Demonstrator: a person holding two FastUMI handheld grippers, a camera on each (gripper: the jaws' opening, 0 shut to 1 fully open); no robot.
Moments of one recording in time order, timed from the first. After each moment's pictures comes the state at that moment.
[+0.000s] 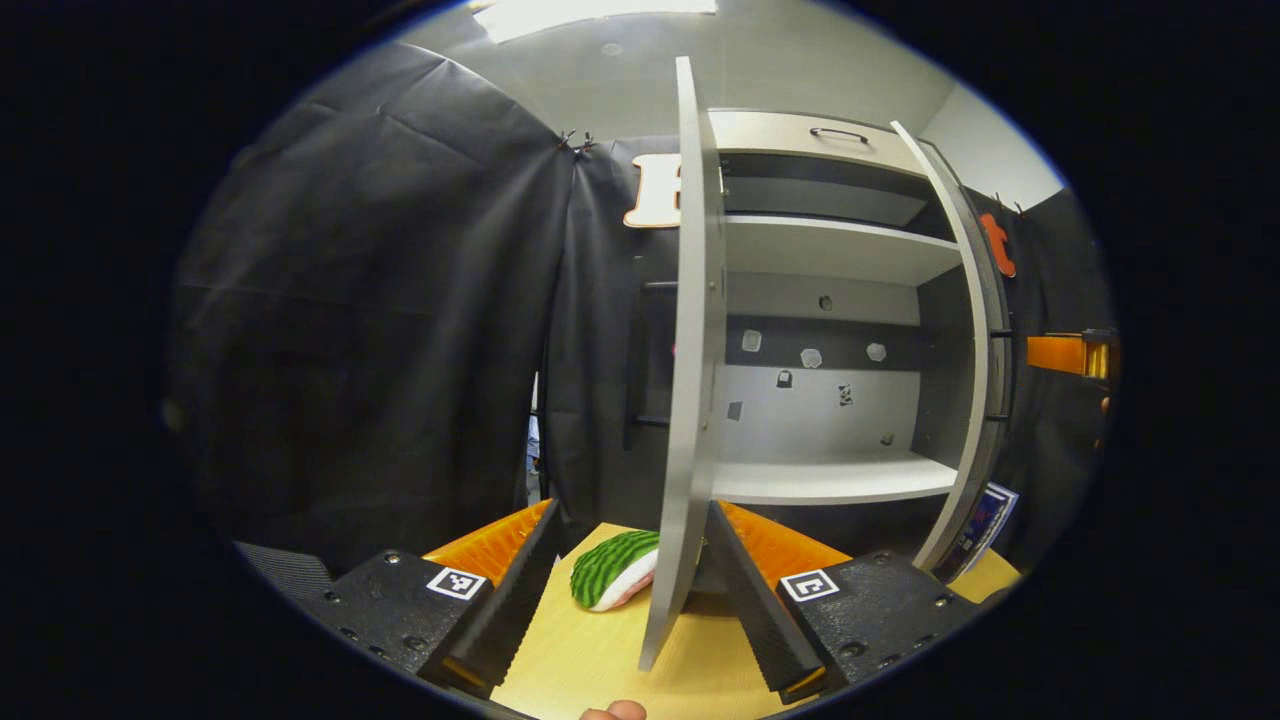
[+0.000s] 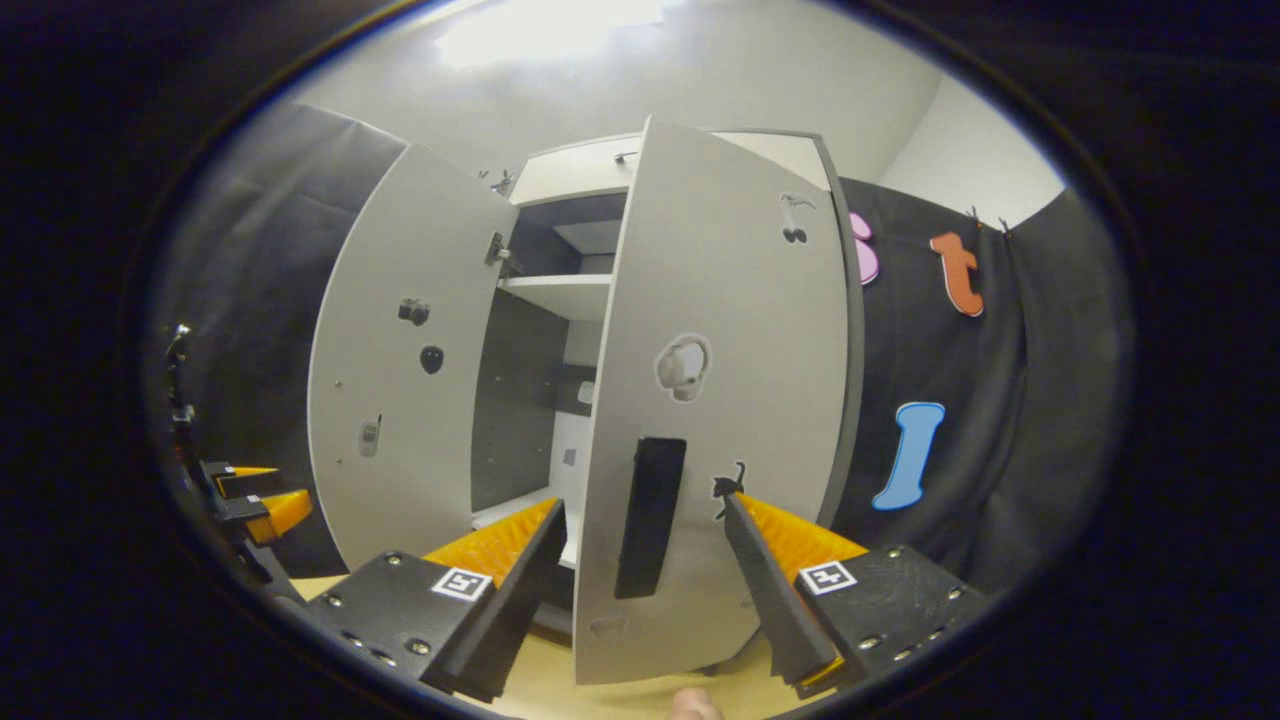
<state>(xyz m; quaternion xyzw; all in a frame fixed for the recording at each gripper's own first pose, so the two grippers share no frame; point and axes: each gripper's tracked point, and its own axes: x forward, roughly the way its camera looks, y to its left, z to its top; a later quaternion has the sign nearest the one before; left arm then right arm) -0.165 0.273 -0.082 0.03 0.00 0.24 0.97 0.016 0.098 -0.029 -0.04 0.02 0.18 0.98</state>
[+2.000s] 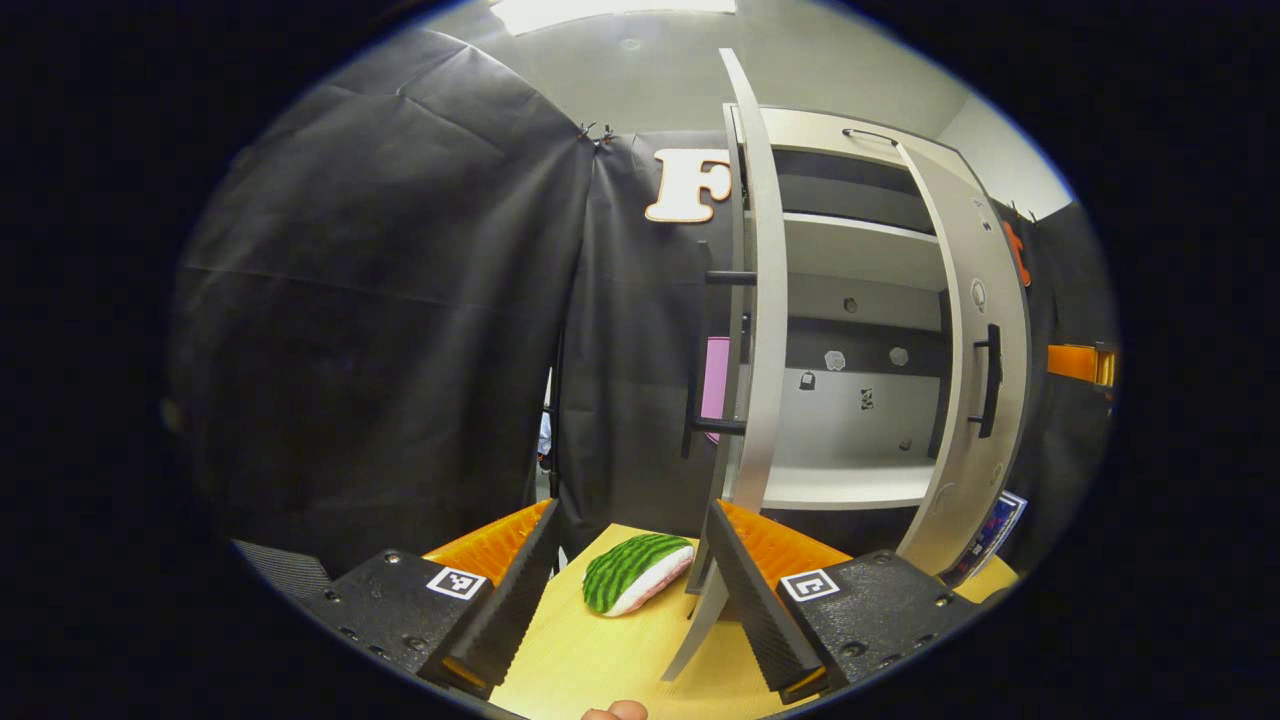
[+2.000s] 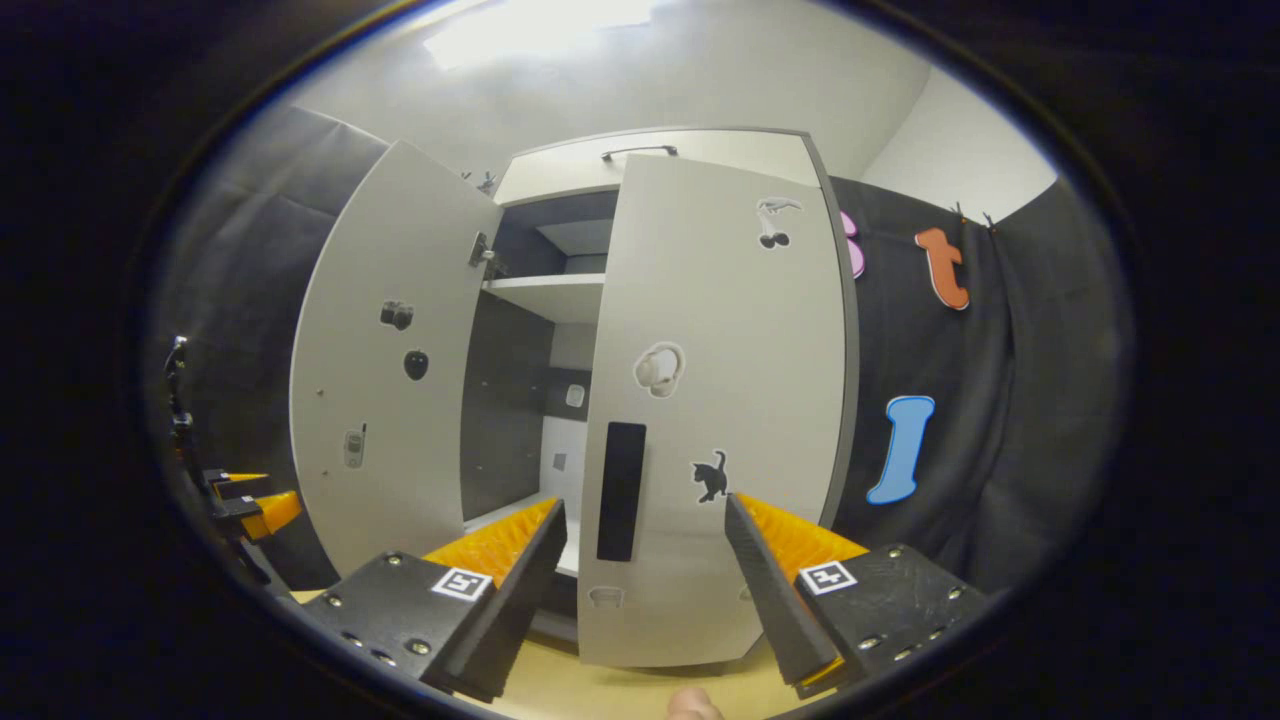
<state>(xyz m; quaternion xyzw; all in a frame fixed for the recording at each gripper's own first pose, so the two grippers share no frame) -0.157 0.310 -0.086 0.01 0.00 0.25 0.97 0.024 0.104 -0.035 -0.04 0.01 0.15 0.99</state>
